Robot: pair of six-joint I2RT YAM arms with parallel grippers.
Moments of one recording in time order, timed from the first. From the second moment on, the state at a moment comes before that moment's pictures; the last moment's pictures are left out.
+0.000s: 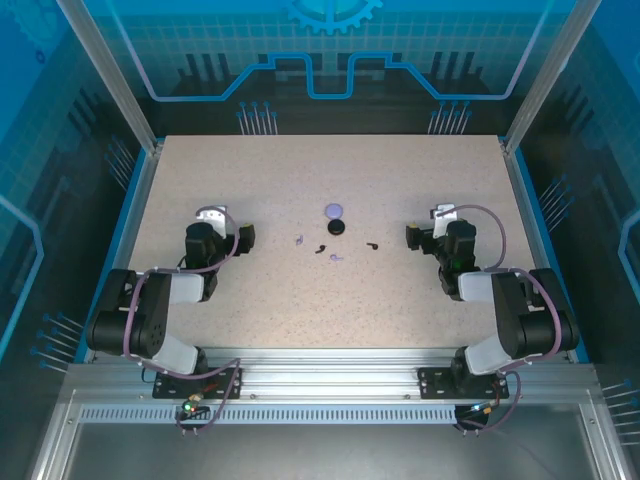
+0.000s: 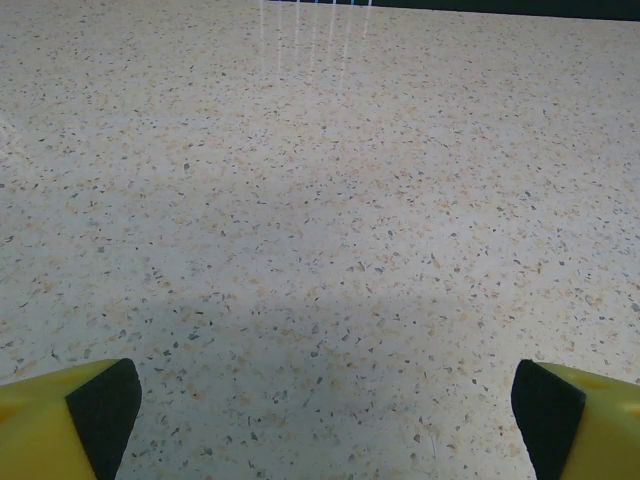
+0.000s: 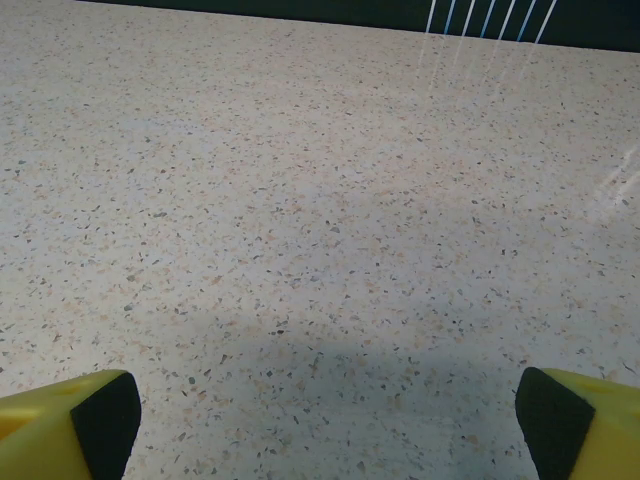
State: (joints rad) left arm -0.02 1.51 0.40 0.68 0.03 -0.09; right arm 0.07 1.50 0.41 0.67 0.02 -0.05
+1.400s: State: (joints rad) left arm -0.02 1.42 0.88 -0.08 0.11 -0.25; right arm 0.07 1.27 0.69 0.04 0.00 0.07
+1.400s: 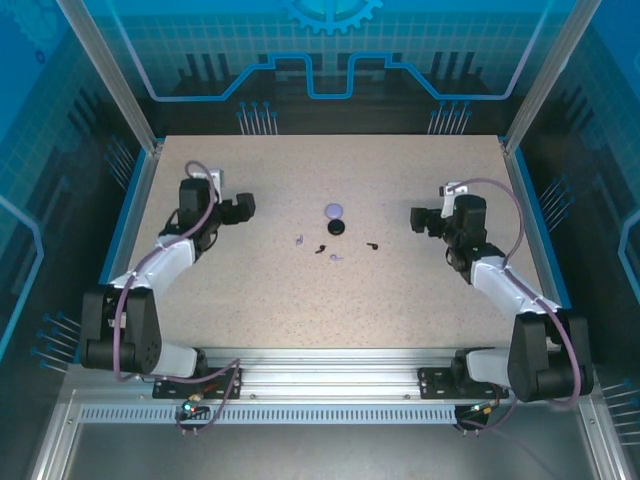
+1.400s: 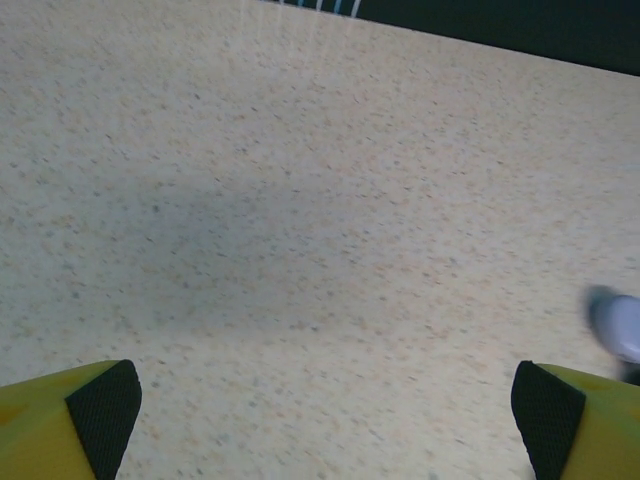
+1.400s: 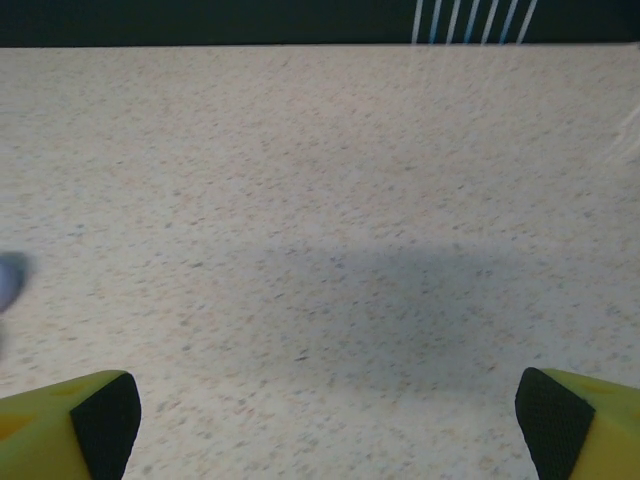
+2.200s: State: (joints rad) left arm -0.24 1.88 1.39 -0.46 0.46 -0.41; right arm 0.33 1.94 1.44 -0.50 -0.46 0.27
